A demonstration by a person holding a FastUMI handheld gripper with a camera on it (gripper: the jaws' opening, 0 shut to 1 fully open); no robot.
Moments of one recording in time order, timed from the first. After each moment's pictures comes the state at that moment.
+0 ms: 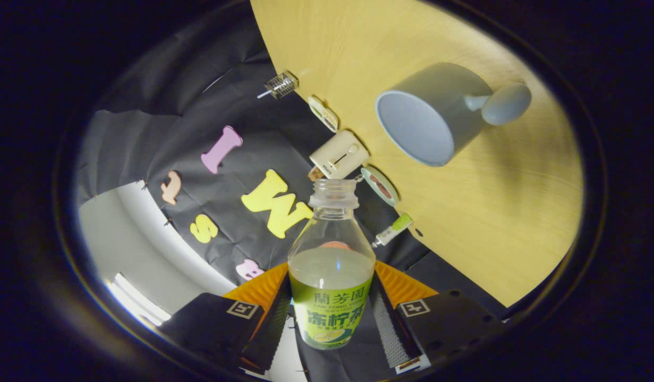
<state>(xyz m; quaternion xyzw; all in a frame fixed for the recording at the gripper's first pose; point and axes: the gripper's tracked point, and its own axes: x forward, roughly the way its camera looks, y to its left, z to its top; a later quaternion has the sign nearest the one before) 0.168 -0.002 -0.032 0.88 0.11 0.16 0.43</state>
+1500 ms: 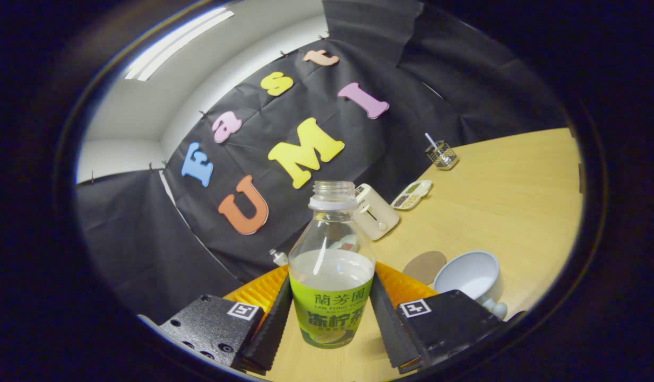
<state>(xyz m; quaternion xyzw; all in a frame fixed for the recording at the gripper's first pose) 0.192 0.026 -0.088 0.31 0.06 0.08 0.94</state>
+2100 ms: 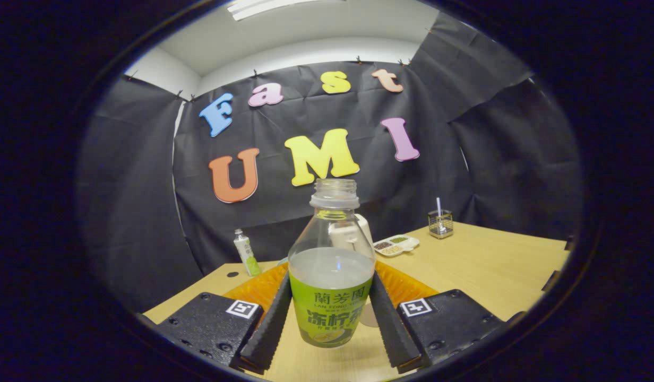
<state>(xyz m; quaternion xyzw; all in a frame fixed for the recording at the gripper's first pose) 0.230 0.023 -0.059 0.09 0.02 0.00 1.00</state>
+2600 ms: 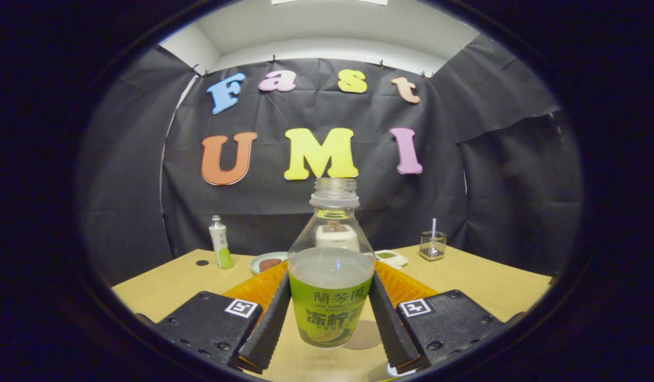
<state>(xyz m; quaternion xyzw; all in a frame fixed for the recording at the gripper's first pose) 0.289 -0.003 -0.060 0.03 0.03 -0.05 1.00</state>
